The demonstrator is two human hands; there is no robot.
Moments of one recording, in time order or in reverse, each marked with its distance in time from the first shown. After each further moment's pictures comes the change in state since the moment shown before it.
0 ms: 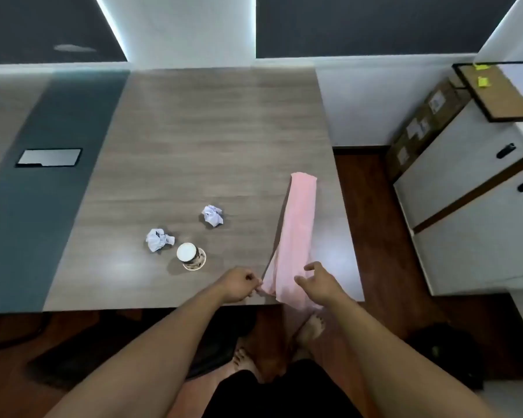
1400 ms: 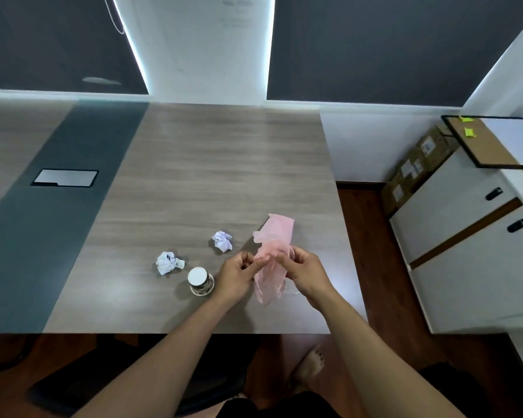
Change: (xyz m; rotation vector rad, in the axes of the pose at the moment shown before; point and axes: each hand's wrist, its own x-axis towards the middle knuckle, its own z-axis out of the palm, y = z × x) left_hand -0.030 0.043 -0.058 -0.538 0.407 0.414; right_hand -0.045 -0.134 -0.013 0.677 0.033 -0.364
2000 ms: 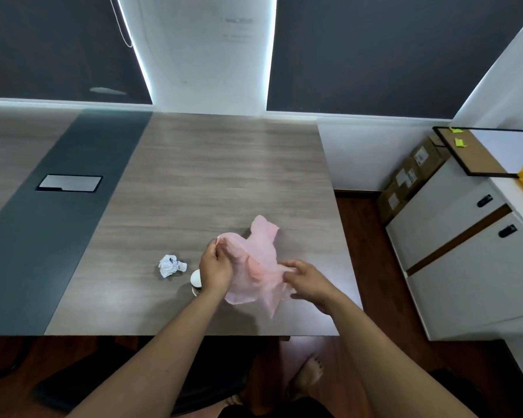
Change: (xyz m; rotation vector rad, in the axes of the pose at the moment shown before) left_hand 0.001 0.010 -0.035 0.090 0.454 -0.009; right_hand -0.018 -0.001 -0.006 -0.302 -0.131 0.220
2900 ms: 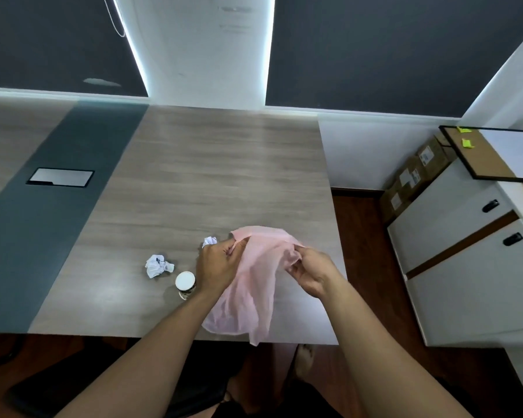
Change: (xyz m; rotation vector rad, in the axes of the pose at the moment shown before) left_hand 0.007 0.018 0.035 0.423 -0.034 0.464; right_hand 0.022 -0.037 -0.049 0.746 0.106 0.116
